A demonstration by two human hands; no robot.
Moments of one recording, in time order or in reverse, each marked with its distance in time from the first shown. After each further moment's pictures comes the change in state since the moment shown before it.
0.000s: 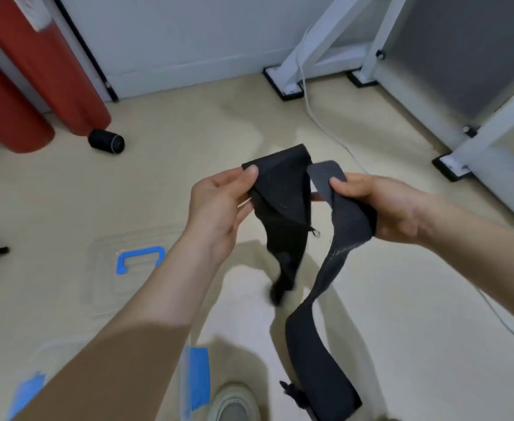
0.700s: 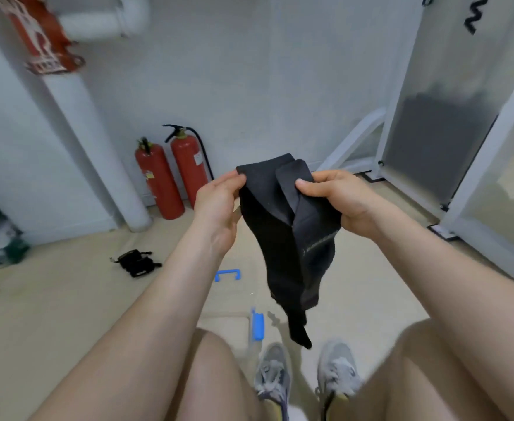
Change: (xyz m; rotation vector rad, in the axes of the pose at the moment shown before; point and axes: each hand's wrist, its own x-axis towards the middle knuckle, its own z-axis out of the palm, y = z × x) left_hand -0.355 0.195 0.012 0.021 0.114 0.326; right_hand -0.335 -0.065 0.118 -0.086 -0.136 -0.577
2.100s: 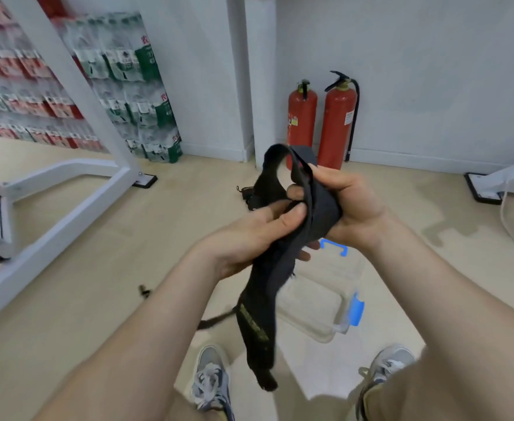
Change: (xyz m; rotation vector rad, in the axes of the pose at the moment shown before) left_hand -0.094 0.018 -0.205 0.404 -0.153 -0.155; right_hand 0.035 0.032 0.245 0.520 -0.768 0.299
